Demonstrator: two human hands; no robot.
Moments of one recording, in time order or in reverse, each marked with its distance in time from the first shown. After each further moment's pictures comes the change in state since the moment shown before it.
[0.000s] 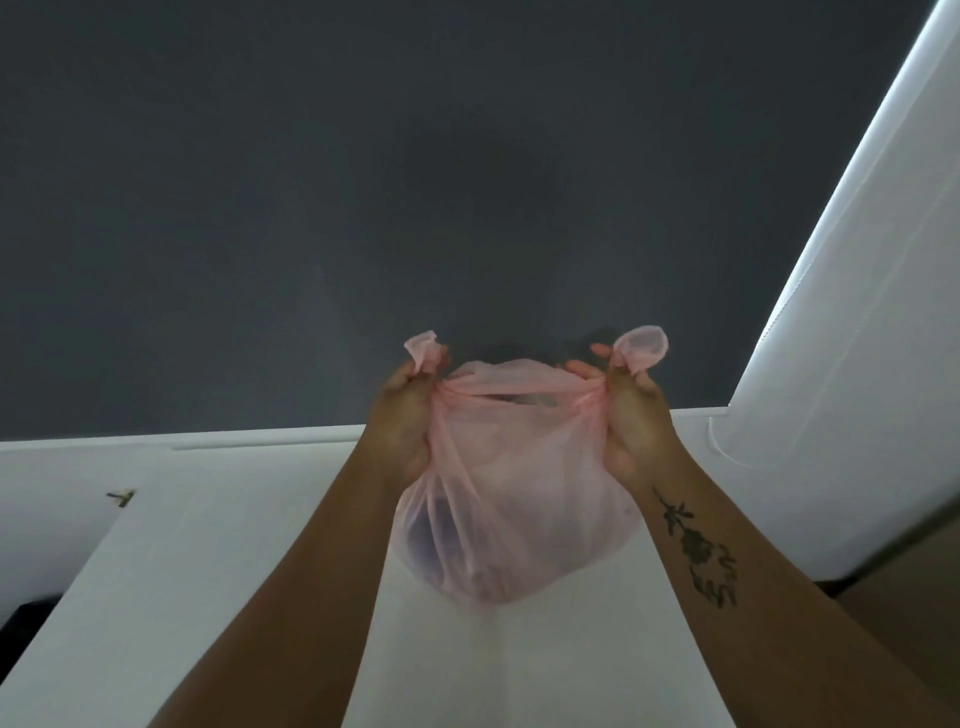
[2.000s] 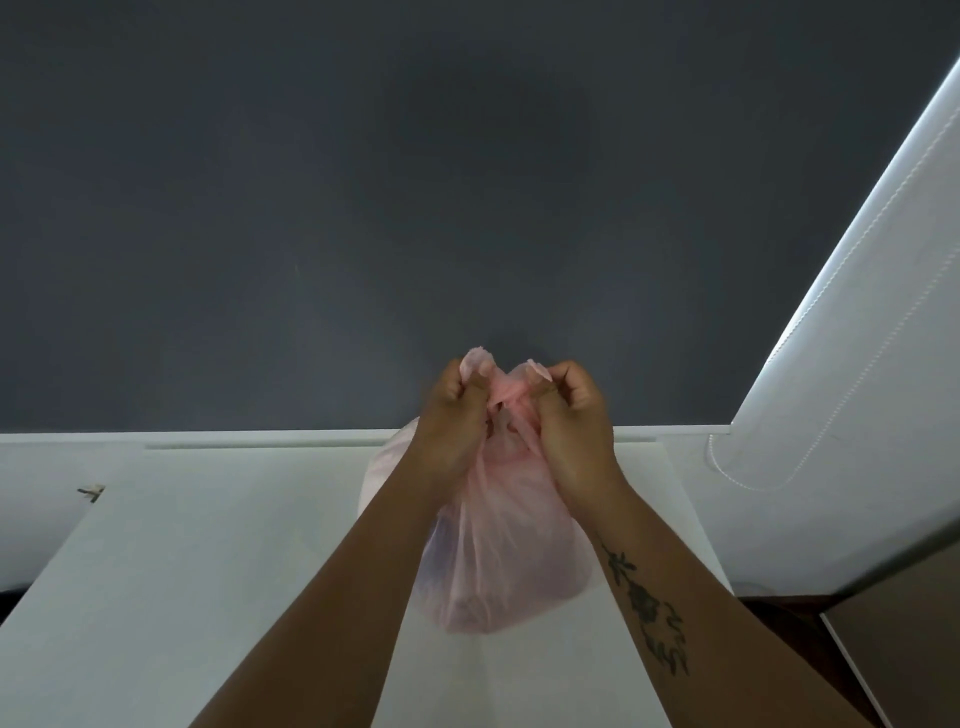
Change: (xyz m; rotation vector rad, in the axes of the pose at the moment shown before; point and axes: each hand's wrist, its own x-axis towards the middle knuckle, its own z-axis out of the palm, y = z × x) left_hand 0.003 -0.029 0.042 0.421 -0.163 0.168; right_hand 0.000 0.025 0.027 -0.652 -0.047 -0.298
